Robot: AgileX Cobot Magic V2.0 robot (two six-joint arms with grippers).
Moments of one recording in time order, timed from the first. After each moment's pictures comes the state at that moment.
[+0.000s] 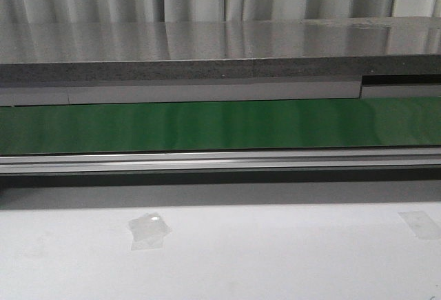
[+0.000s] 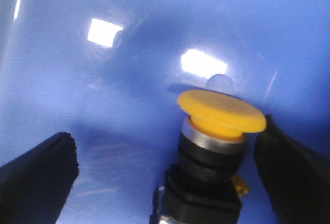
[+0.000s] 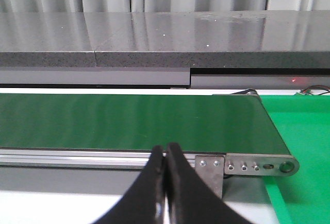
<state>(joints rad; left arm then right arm) 0.36 2.09 -1.47 -0.04 0.83 0.06 0.05 -0.01 0.03 0.02 0.08 0.01</state>
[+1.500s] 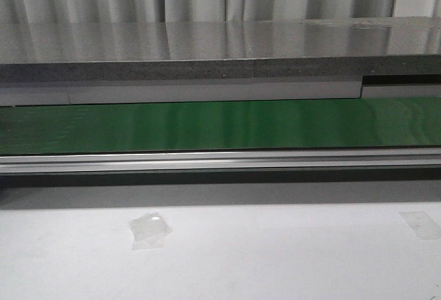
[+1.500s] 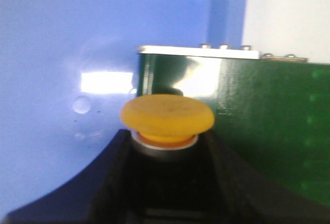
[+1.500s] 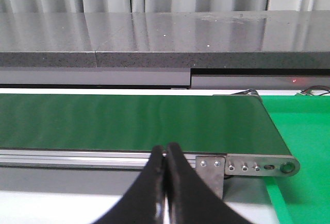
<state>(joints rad) 0.15 1.89 -1.54 -0.06 0.97 0.10 0.05 -0.01 0.03 0.02 0.08 0.01</state>
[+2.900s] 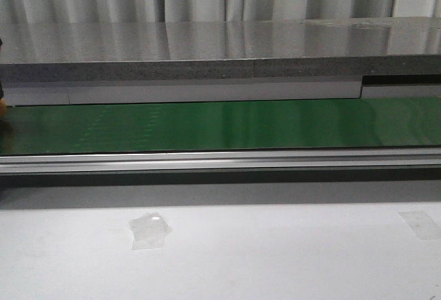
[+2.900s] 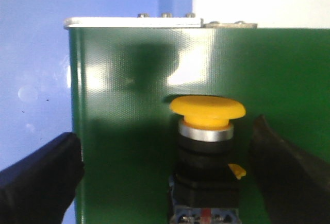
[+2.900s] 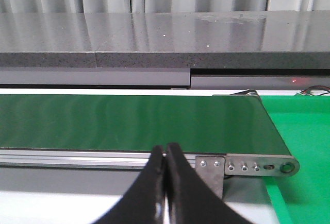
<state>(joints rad) 0.09 1.85 -1.46 -0.09 0.94 0.10 0.05 -0.01 0.03 0.02 0.08 0.01</state>
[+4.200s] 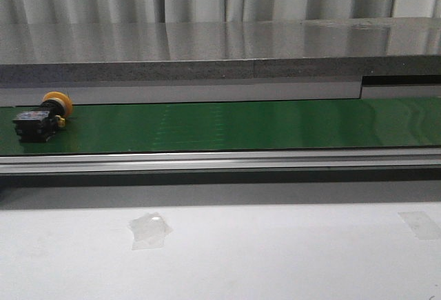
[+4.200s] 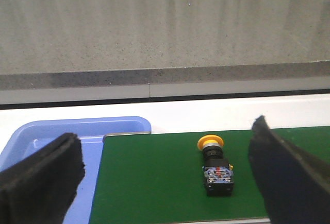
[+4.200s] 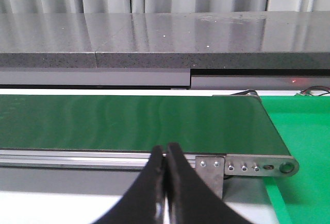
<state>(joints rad) -0.03 0.61 -0.54 -0.13 0.24 0.11 0.05 -0.01 0.03 0.02 0.08 0.01</state>
